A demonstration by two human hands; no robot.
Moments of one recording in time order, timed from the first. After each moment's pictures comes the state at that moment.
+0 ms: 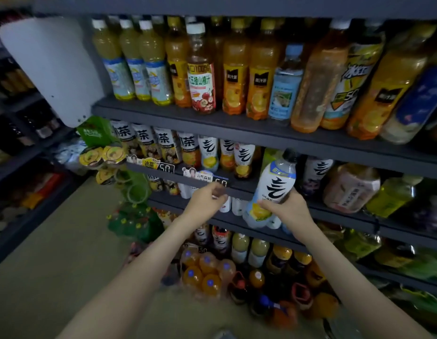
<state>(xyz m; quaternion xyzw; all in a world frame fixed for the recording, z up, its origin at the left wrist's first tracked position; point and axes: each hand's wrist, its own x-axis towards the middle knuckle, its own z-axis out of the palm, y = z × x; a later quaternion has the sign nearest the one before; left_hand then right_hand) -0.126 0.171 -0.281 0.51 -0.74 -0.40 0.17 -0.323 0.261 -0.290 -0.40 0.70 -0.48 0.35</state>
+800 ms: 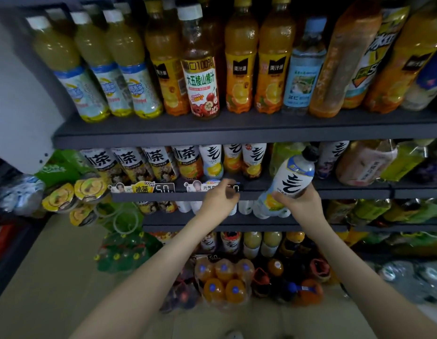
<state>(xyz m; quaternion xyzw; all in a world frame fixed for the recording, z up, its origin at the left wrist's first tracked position) -0.104 0.071 -0.308 0.41 -0.80 -0.42 0.11 -0.255 0.208 -0.314 -0.25 0.75 -0.57 0.24</state>
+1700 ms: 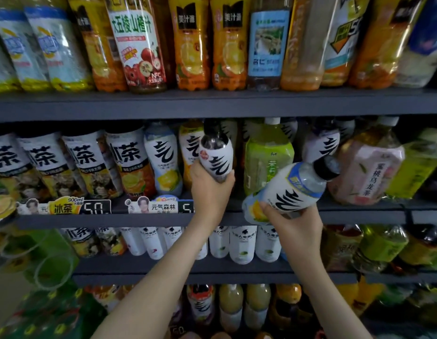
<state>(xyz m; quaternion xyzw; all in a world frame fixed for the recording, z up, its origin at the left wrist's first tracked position) -0.248 0.033 -0.424 0.38 -0.68 -0.33 0.53 -0.311 0.196 -0.432 -0.30 0.64 -0.70 0.05</state>
